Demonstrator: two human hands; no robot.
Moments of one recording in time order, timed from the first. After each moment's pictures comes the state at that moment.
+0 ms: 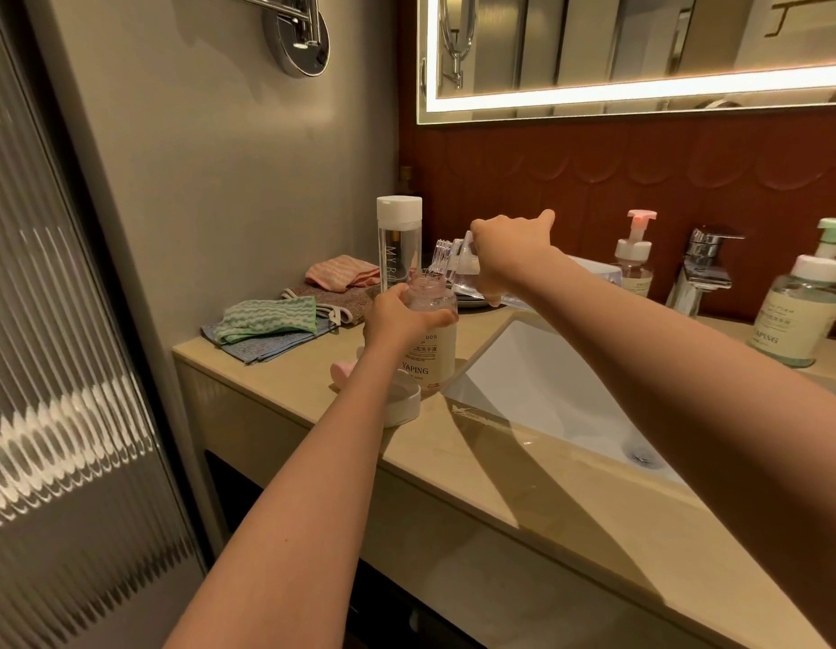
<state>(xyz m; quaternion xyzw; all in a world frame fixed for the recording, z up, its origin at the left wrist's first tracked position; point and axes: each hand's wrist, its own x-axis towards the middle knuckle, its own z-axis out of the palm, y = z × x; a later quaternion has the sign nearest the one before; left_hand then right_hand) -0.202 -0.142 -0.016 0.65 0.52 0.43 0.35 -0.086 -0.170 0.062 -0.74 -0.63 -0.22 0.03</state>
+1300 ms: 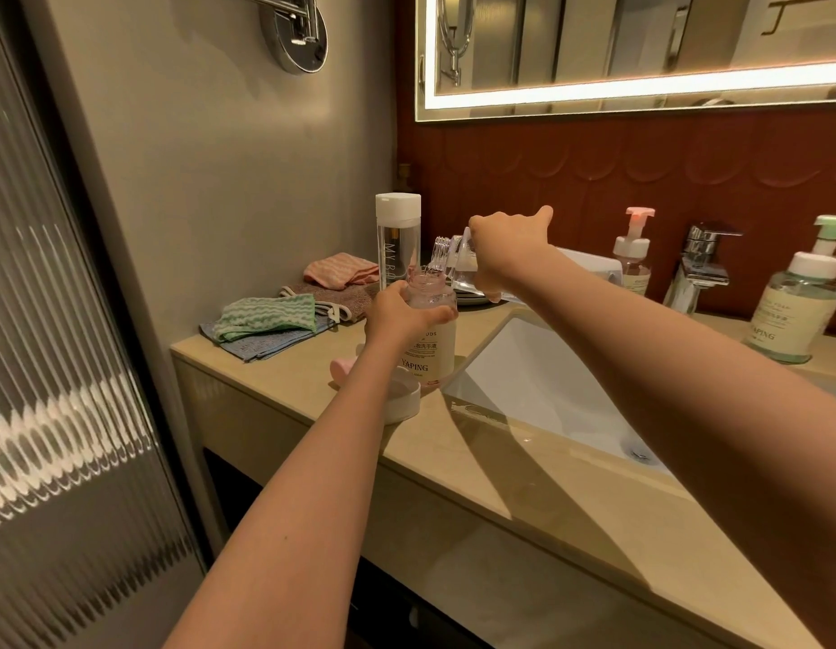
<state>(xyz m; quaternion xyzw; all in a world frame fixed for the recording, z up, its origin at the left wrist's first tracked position) -0.201 -0.139 -0.017 0.66 0.51 0.43 0.35 -0.090 -0.173 0.063 -0.74 -0.63 -0.22 0.05</state>
